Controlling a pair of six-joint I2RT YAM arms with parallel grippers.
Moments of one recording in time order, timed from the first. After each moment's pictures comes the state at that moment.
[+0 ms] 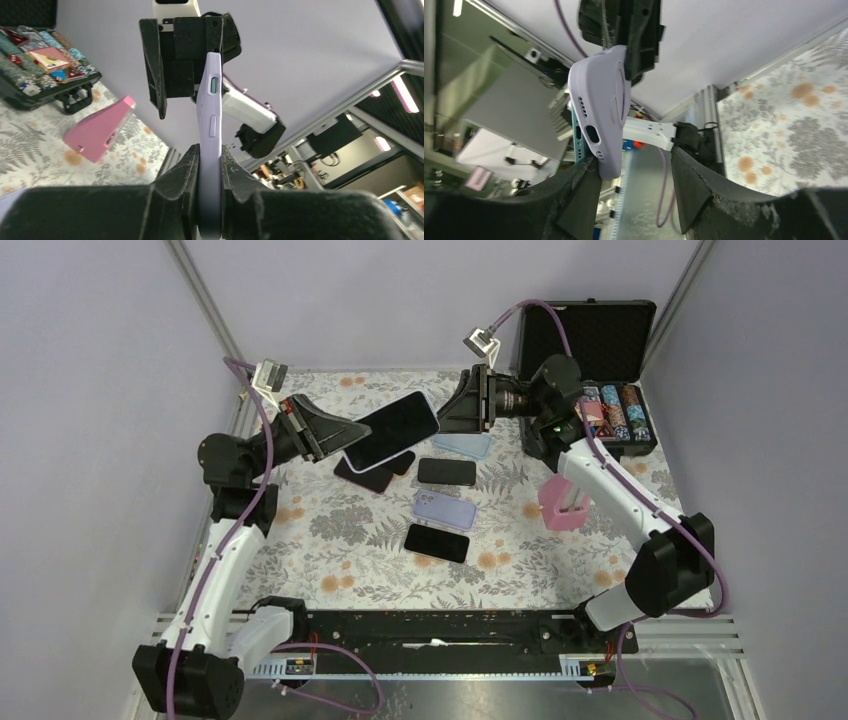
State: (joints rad) left arm -0.12 0.97 0.89 0.67 1.02 -1.42; right arm 0.48 1.52 1.31 0.62 -1.17 1.26
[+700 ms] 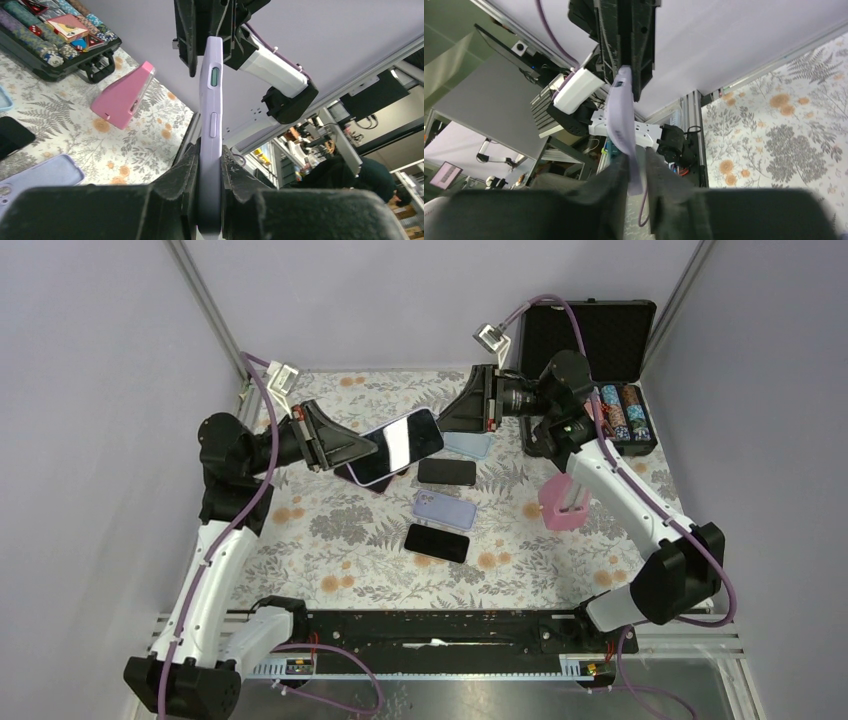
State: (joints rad) left arm -0.15 0.95 1.02 0.18 1.13 -0.99; right arm 0.46 1.46 1.34 0.39 -1.16 1.01
